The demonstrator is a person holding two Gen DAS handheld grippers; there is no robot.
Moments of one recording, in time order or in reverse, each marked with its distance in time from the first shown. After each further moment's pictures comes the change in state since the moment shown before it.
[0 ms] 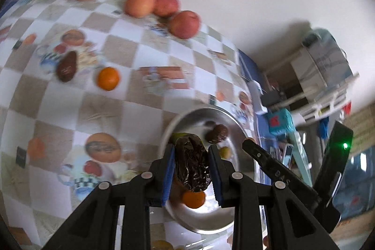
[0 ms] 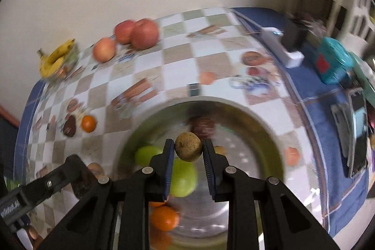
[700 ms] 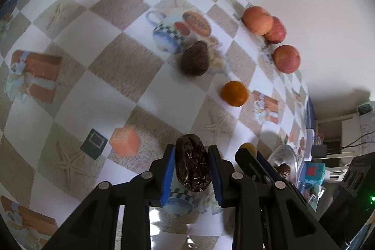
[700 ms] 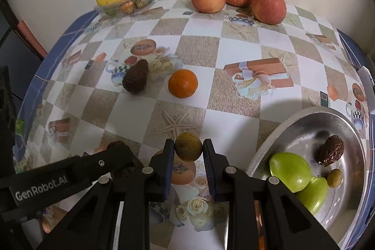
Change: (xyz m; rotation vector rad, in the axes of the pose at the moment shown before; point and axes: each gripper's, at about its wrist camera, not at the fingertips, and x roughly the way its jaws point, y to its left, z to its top) left arm -0.021 0.130 0.005 -0.421 -0.022 0.218; right arm 0.059 0.167 -0.033 -0.395 0.136 0.193
